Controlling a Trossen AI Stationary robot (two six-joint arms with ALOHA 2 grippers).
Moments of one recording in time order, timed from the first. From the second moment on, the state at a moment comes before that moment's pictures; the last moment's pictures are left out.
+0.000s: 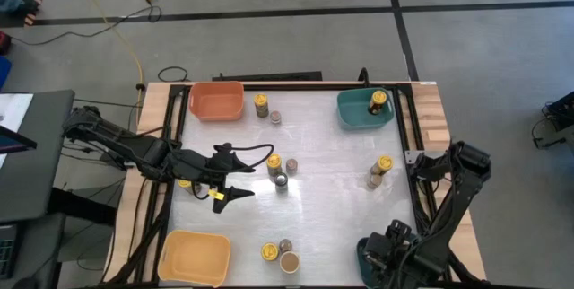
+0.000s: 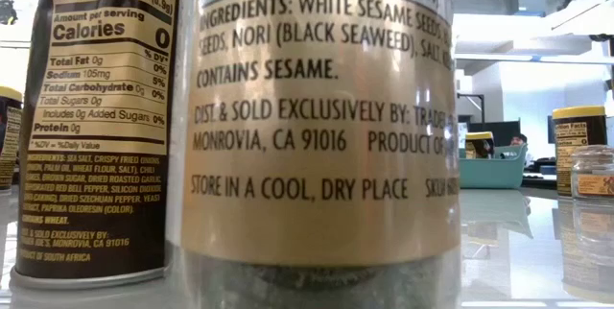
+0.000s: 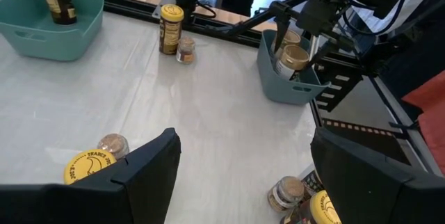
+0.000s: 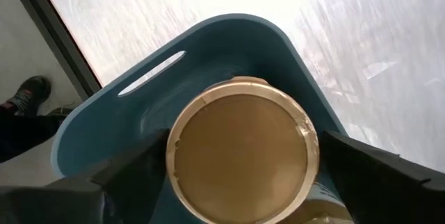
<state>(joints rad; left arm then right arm) -0.39 1.07 0.99 -0.28 -0.31 -0.41 1.04 1.78 1.42 -1.17 0.22 1.51</state>
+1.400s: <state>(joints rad) -0.39 1.07 0.99 -0.28 -0.31 -0.42 0.66 1.37 1.30 -1.14 0.67 1.10</state>
